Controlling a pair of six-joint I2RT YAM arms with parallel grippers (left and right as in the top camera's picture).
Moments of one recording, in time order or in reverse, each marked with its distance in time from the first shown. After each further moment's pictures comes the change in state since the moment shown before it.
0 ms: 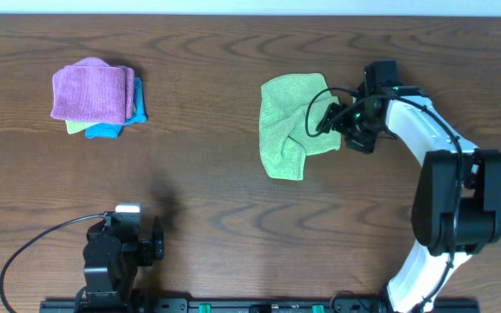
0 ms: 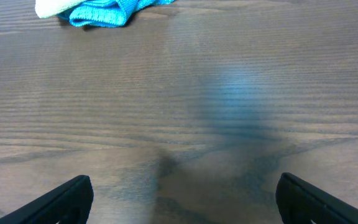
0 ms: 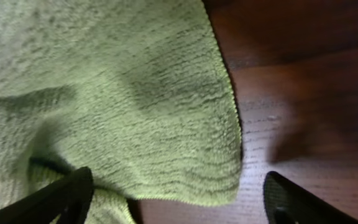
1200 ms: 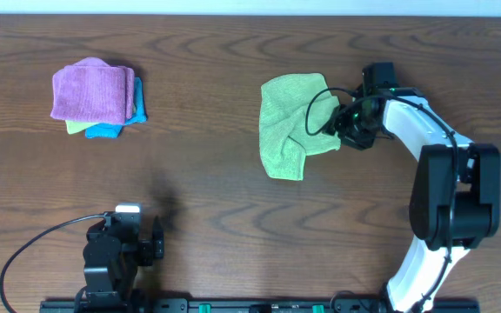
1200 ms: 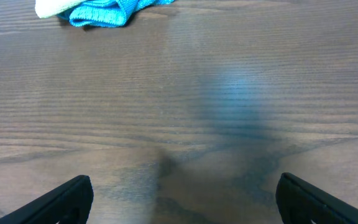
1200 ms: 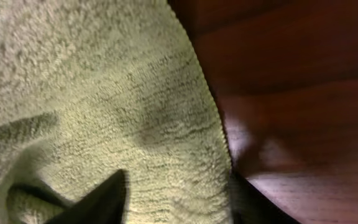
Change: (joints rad) left arm 0.000 0.000 0.000 0.000 0.000 0.000; right arm 0.000 0.033 0.000 0.052 0.028 0.009
